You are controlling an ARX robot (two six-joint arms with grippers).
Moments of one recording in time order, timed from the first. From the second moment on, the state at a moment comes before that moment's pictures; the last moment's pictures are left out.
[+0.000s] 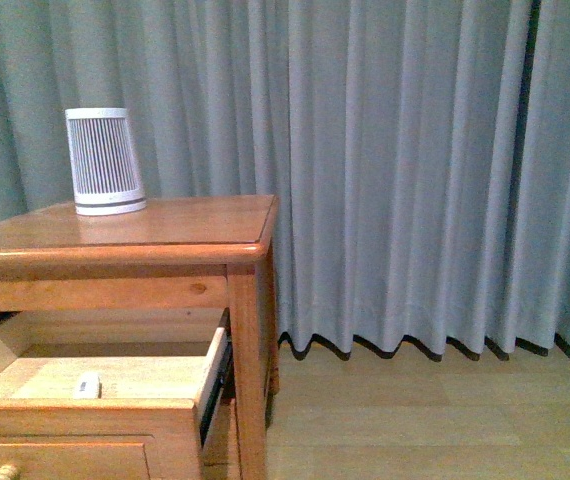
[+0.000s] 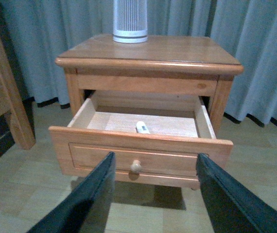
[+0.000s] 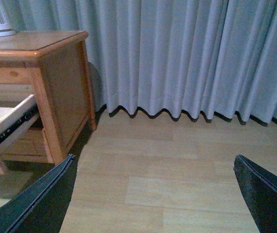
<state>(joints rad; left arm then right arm) 0.01 0.13 0.16 -0.04 0.00 -0.01 0.00 0.00 0.01 0.00 0.00 0.00</state>
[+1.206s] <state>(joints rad) 0.00 0.00 0.01 -0.01 0.00 -0.01 0.00 0.00 0.01 0.00 -0.01 0.00</state>
